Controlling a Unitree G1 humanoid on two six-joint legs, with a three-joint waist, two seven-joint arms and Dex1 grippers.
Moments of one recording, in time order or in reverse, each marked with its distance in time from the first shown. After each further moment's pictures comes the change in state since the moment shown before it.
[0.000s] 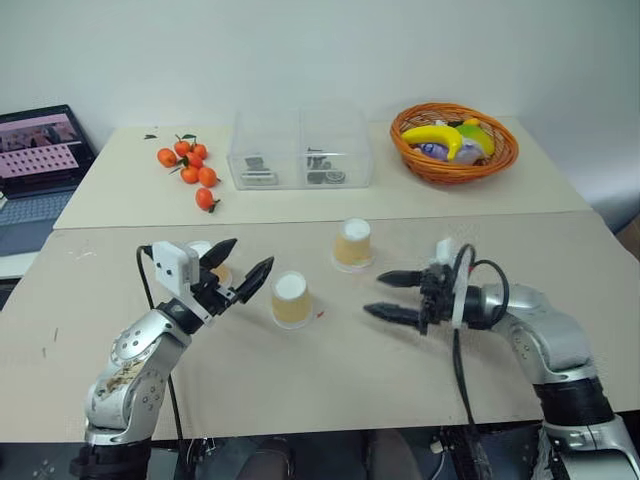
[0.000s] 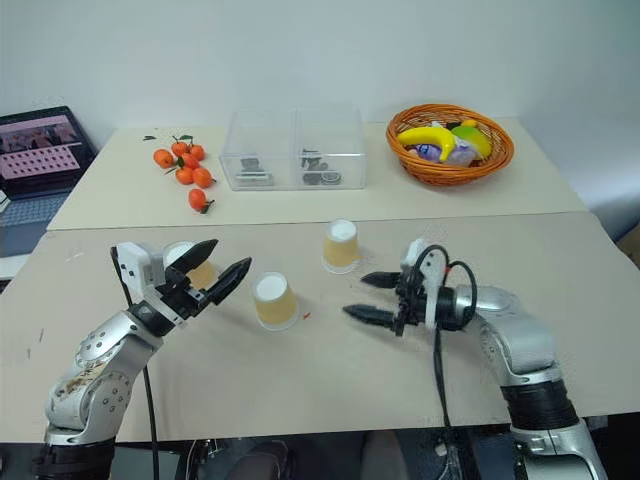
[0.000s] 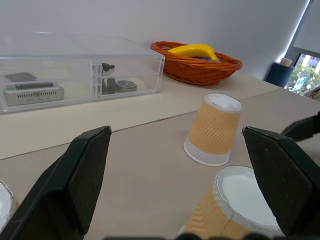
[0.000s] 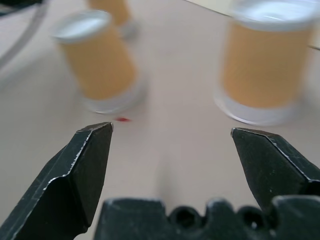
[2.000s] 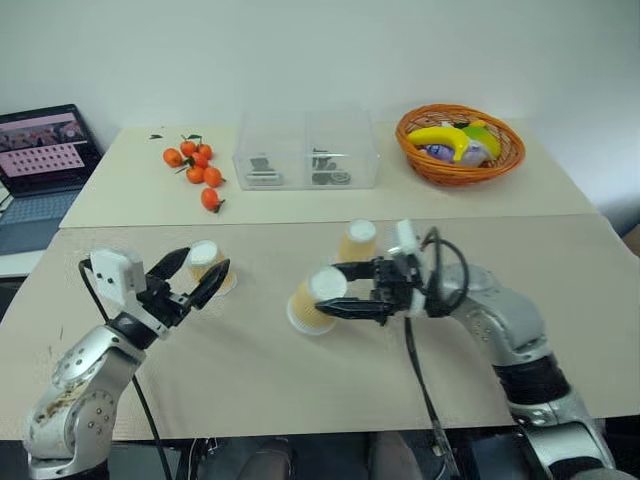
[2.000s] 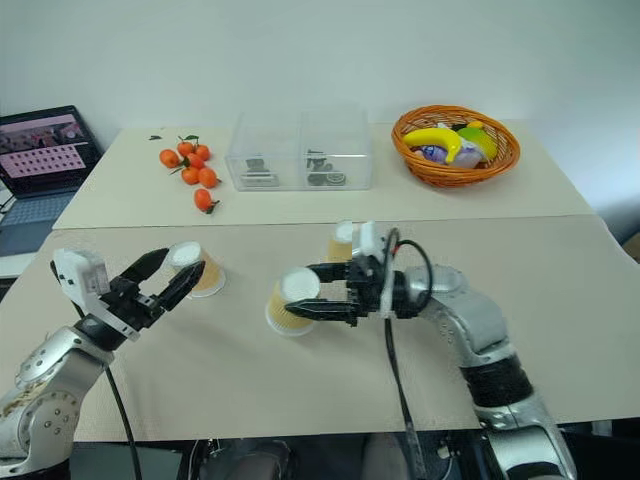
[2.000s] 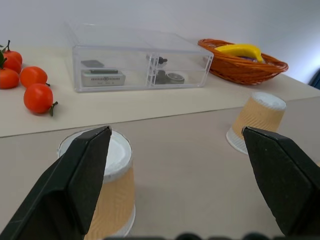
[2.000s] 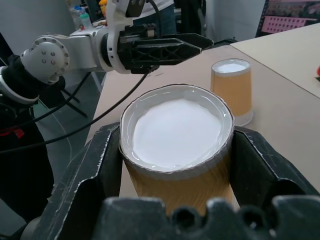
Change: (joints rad) left arm 0.169 0.031 0.213 -0.121 -0.093 0.087 0.069; right arm -0.233 0.229 0.279 -0.020 0.139 -0.015 0.142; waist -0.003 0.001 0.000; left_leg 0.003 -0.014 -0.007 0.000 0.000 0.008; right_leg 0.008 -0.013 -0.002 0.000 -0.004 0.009
